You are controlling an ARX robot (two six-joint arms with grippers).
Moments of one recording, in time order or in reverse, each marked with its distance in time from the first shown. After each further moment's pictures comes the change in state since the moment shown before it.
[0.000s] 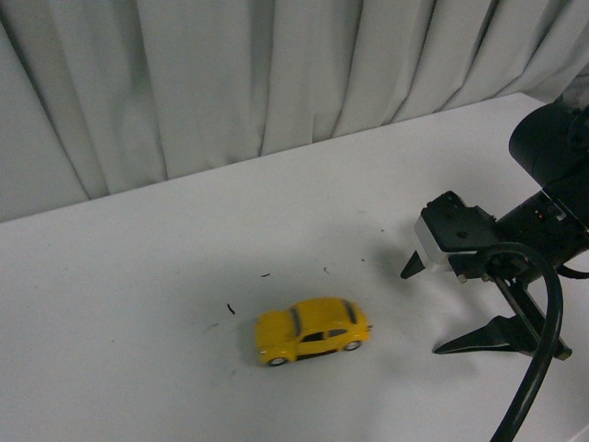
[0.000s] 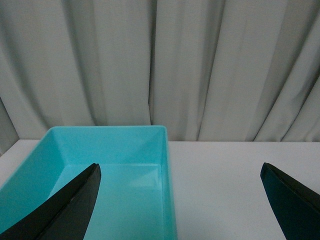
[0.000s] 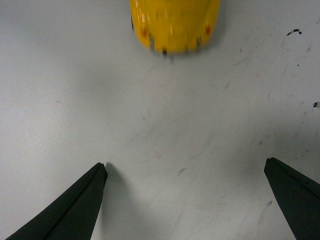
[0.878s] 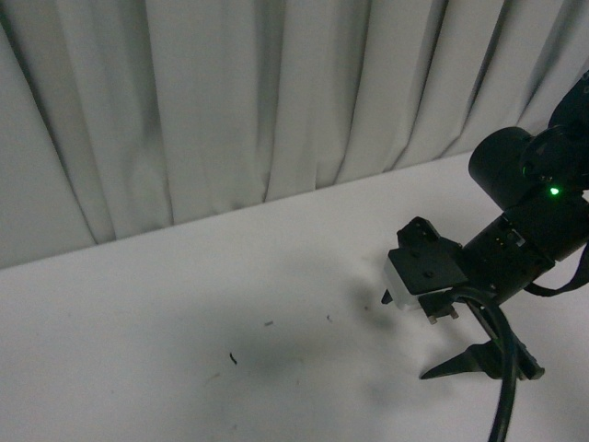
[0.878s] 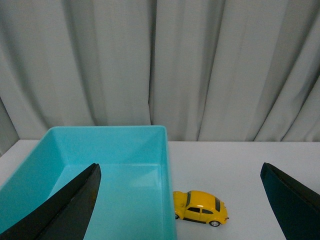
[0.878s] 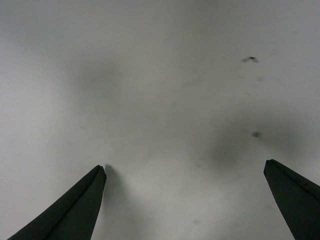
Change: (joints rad) left arm 0.000 0.000 0.000 0.000 0.000 0.000; right arm 0.090 -0.023 0.096 -0.017 0.059 -0.020
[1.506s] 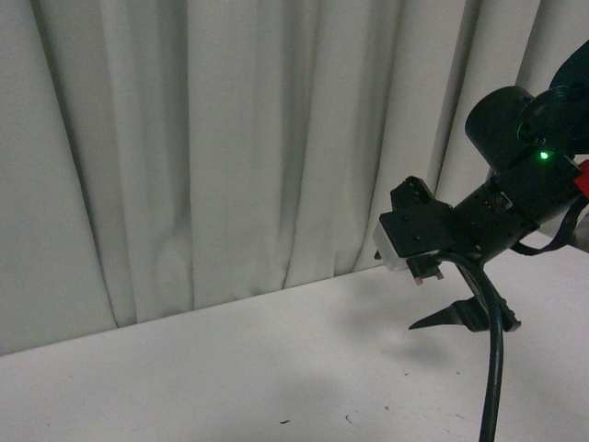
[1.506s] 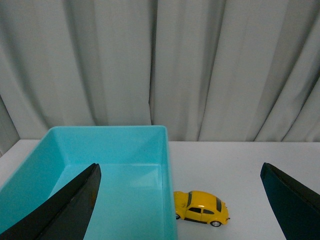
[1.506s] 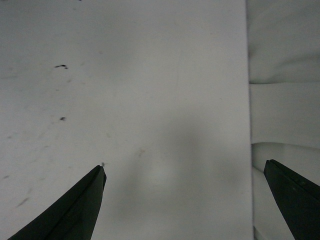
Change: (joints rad) left arm 0.000 0.000 0.000 0.000 0.000 0.000; right arm 0.050 -0.141 0.274 -0.060 0.065 -0.031
